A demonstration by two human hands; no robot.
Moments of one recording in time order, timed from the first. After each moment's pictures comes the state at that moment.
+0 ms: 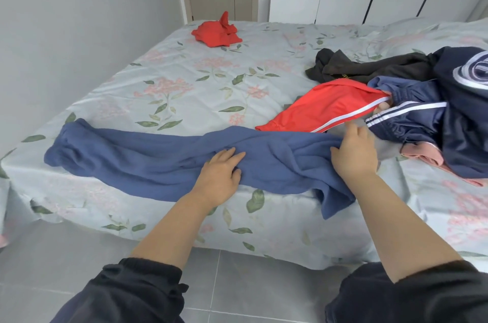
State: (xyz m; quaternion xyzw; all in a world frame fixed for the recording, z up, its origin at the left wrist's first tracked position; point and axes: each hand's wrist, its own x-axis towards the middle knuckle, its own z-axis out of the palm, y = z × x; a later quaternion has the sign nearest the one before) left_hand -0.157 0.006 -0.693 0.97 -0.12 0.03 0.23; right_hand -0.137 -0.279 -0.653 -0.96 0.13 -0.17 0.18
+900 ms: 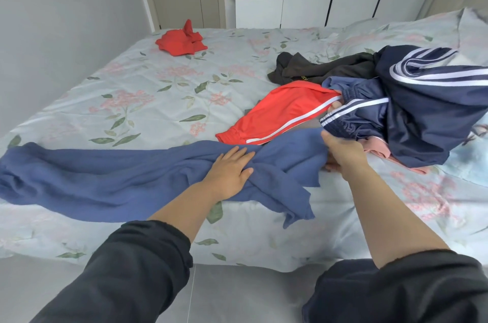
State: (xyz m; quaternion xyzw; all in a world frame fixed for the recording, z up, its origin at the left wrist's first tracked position) left_hand -0.119 -0.094 -0.687 0.96 -0.24 -0.06 0.12; right_hand -0.136 -0.354 -0.645 -0.67 0.31 -0.06 0.67
